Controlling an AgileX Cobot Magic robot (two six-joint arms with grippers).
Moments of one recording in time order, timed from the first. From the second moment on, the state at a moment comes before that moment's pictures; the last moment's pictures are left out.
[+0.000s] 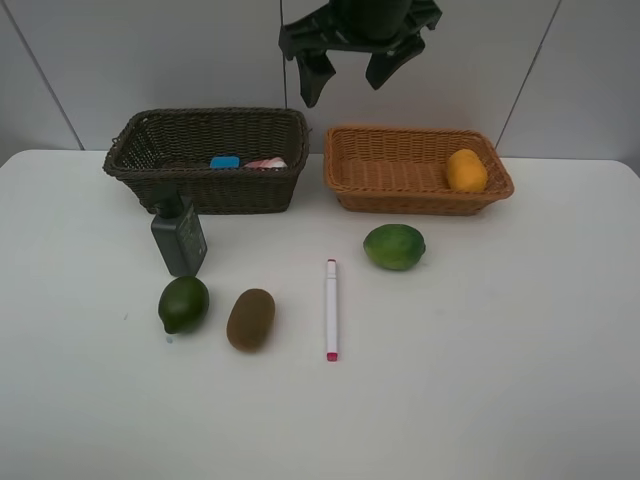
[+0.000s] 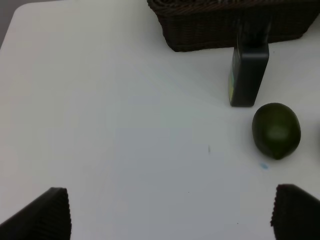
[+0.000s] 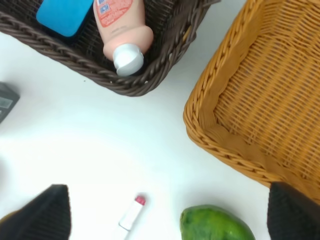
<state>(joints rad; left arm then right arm) -0.03 0.00 -0.51 0.01 1.06 0.04 0.64 1.98 -1.98 -0.14 1.21 0.13</state>
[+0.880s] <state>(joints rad) -0.03 0.00 -0.51 0.01 1.06 0.04 0.60 1.92 -1.56 -0.10 1.18 0.28</state>
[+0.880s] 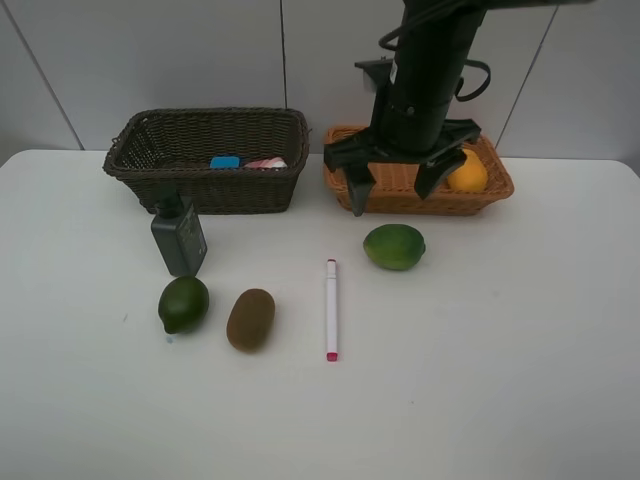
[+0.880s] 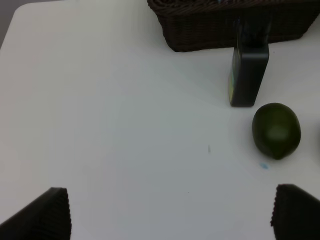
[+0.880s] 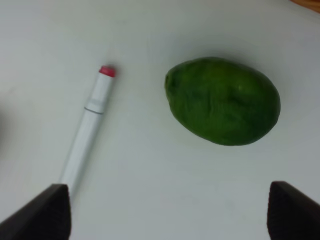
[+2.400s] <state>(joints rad) -0.03 0.00 -0.51 0.01 1.06 0.04 0.56 2.04 -1.31 -0.29 0.74 -0.53</state>
